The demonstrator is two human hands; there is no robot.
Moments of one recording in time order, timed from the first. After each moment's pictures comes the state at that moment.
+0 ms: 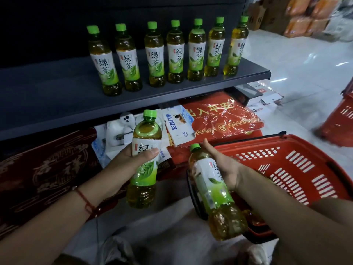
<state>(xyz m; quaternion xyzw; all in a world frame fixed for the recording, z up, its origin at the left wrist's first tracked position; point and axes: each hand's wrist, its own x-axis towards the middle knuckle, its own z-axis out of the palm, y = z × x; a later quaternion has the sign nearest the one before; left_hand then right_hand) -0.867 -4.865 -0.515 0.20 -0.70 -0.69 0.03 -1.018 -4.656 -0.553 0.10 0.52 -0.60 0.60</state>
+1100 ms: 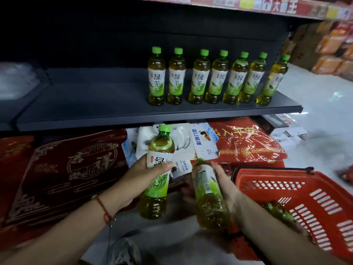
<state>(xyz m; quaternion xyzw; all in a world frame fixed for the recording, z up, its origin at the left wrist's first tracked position) -0.808 -4.905 -0.511 0.26 -0.68 -0.68 0.09 -0.950 -4.730 -0.539 0.14 0.50 -0.65 0.55</state>
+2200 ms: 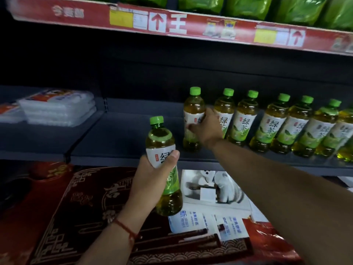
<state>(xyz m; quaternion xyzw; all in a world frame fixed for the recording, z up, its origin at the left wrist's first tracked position) -0.824 -5.081 -0.493 0.35 -0.63 -0.60 0.34 -1.030 -5.078 -0.444 -0.34 0.81 -0.47 0.01</state>
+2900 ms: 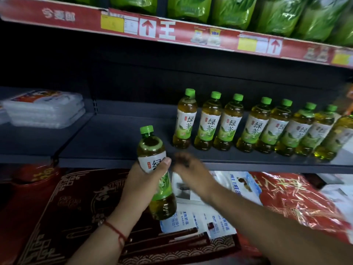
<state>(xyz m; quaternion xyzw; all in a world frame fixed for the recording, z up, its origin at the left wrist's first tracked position) -0.820 -5.069 -0.490 0.35 -0.61 -0.63 0.32 -0.948 -4.996 -0.481 -0.37 0.76 -0.47 0.26</state>
